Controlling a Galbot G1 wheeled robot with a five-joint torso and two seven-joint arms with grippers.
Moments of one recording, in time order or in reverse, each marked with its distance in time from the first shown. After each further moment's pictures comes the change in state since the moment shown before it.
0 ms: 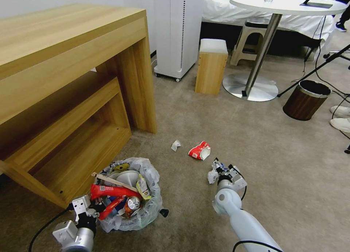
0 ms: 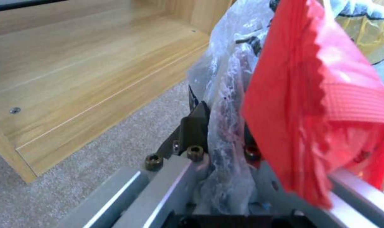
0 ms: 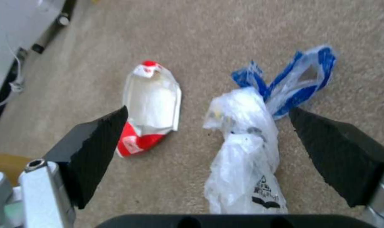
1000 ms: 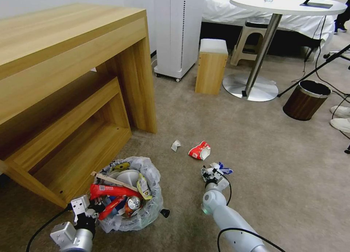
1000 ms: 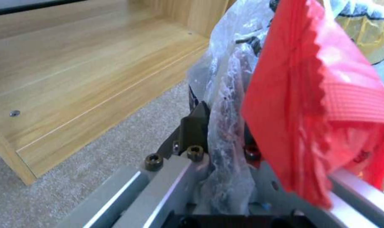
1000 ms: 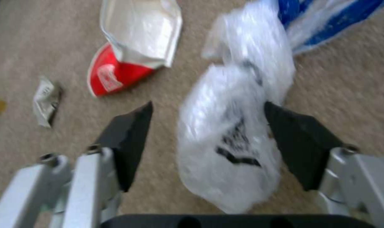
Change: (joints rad) left arm 0.022 -0.001 0.003 -0.028 0.002 -0.003 0.004; right arm 0.108 0.103 -0.065 -0.294 -0.110 -0.005 -0.093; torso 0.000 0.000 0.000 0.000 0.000
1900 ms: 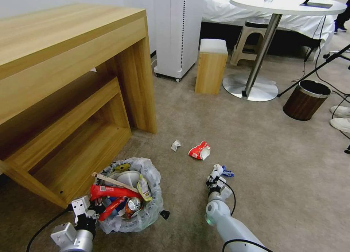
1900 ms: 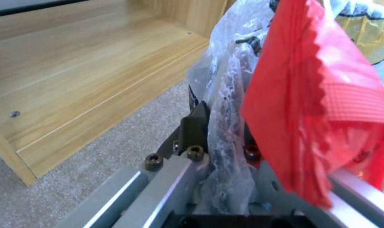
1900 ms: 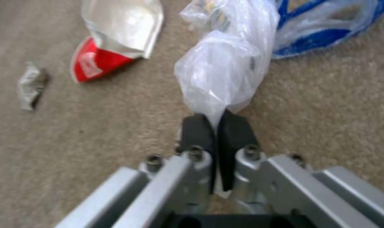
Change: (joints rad) left arm 0.004 0.003 0.001 0.000 0.005 -0.004 0.002; right arm -0.079 -0.041 -0.004 0.059 -0.062 0.033 -0.015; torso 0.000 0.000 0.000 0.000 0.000
